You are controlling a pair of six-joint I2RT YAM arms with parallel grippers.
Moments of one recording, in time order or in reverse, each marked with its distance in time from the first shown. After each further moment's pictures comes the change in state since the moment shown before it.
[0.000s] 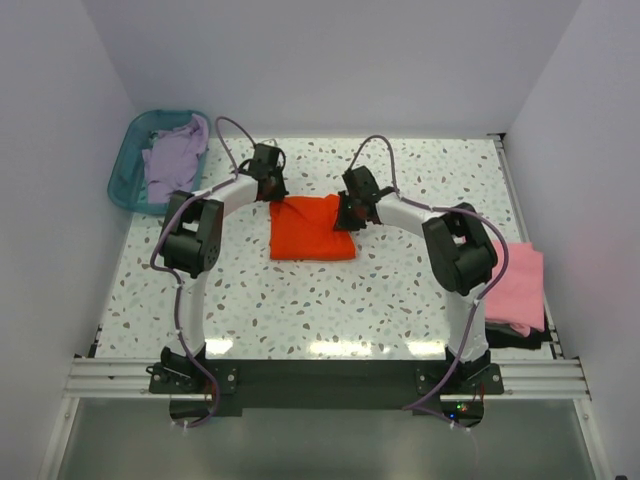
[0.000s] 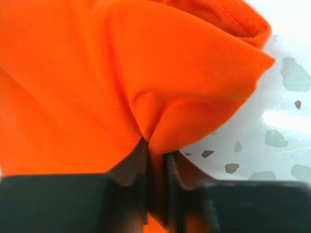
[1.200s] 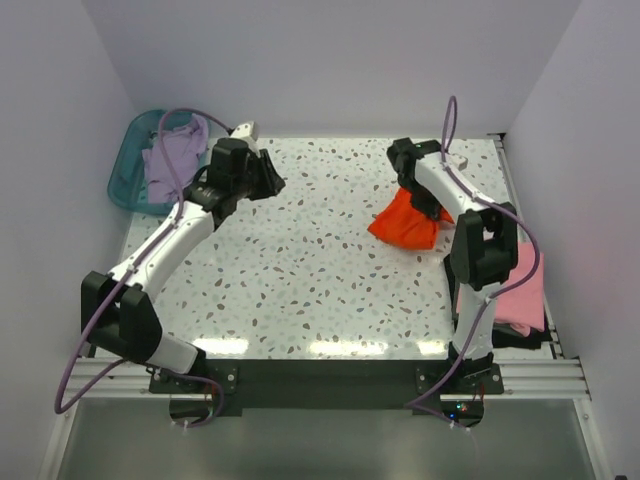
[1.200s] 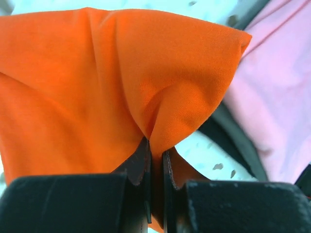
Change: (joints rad) left arm -0.058 -0.713 -0.322 -0.074 0.128 -0.026; right arm -0.195 -0.032 0.351 -0.984 0.791 0.533
